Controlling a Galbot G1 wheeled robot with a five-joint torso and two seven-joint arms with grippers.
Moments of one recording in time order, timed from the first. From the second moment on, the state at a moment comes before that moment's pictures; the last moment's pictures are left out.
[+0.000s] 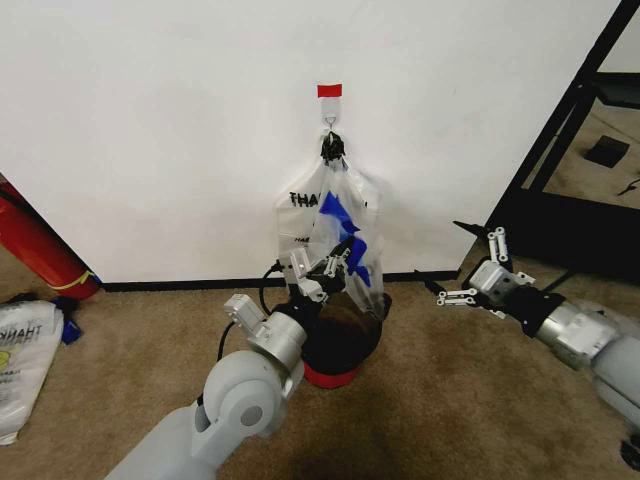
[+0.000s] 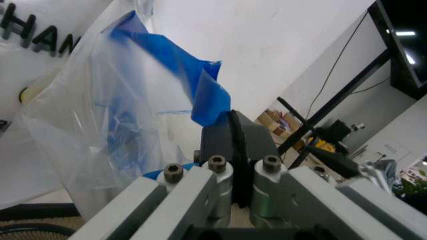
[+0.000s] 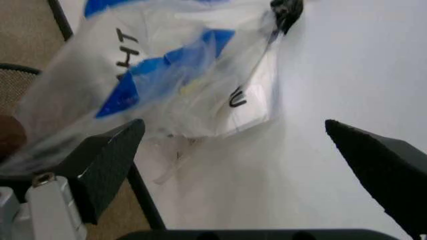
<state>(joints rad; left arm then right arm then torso) 0.98 -1.09 0.10 -2.23 -1.04 0.03 -0.35 -1.42 0.34 0.57 2.16 0.29 0.08 -0.10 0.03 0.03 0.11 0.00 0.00</state>
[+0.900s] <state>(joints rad) 0.98 -1.09 0.07 -2.20 -1.04 0.03 -0.35 -0.78 0.59 -0.05 1.98 0.08 0.10 -0.23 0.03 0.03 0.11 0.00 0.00</state>
